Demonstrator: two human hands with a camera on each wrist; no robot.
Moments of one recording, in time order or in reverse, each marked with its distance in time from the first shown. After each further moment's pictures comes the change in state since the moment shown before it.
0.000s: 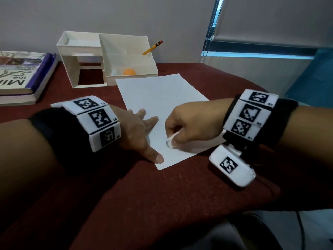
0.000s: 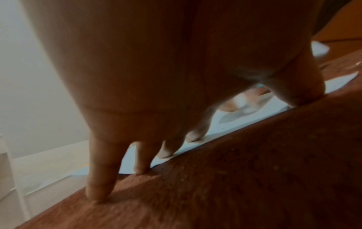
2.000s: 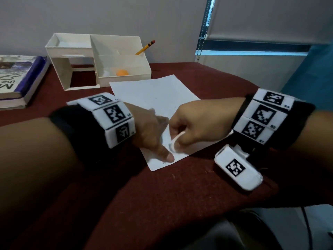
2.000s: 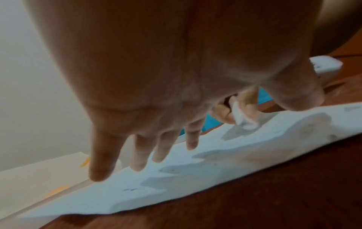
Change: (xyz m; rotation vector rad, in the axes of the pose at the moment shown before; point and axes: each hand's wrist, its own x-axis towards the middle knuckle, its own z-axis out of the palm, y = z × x) left_hand -0.006 0.031 -0.022 0.001 0.127 0.083; right_hand -0.026 0.006 -0.001 0.033 0.032 0.049
